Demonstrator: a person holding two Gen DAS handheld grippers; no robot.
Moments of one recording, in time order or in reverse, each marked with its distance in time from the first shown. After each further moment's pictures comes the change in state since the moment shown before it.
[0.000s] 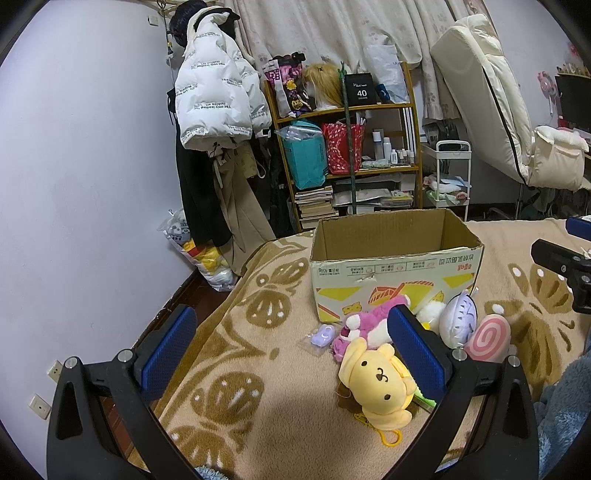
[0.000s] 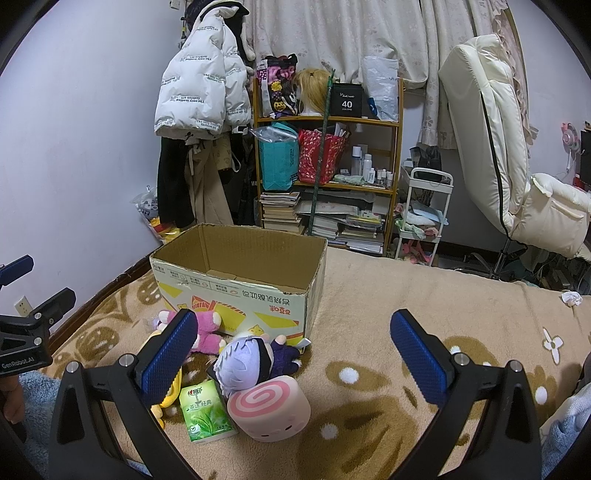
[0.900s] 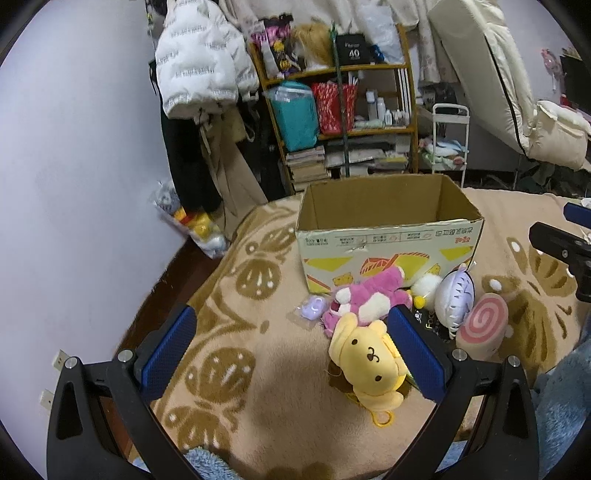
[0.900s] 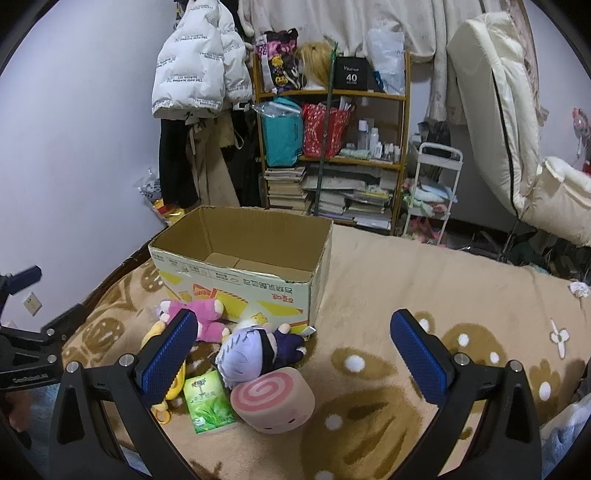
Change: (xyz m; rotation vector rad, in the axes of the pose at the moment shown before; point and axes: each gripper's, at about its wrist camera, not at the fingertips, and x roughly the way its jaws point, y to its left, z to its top) left arm 0.024 -0.011 0.015 0.026 0.192 -0.024; right arm 0.017 -0.008 0.014 0.026 0.121 0.045
